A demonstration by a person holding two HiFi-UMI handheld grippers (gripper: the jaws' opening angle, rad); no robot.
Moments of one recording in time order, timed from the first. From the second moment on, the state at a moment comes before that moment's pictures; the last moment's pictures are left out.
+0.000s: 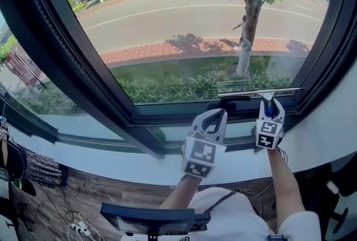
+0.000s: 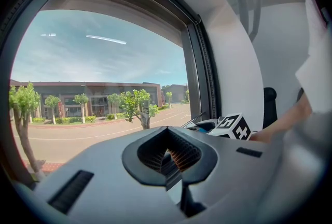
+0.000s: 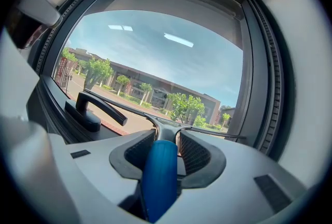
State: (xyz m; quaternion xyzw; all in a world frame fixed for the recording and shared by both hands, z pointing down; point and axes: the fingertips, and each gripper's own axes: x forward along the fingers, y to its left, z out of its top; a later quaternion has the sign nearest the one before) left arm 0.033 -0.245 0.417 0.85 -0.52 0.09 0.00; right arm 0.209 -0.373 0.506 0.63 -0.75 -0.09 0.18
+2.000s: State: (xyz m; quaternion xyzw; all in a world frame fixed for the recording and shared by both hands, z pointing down) left arm -0.062 -0.260 0.262 0.78 -0.61 -0.01 -0.15; right arm 0.138 -0.246 0.207 0.59 -0.76 -0.22 -0.16
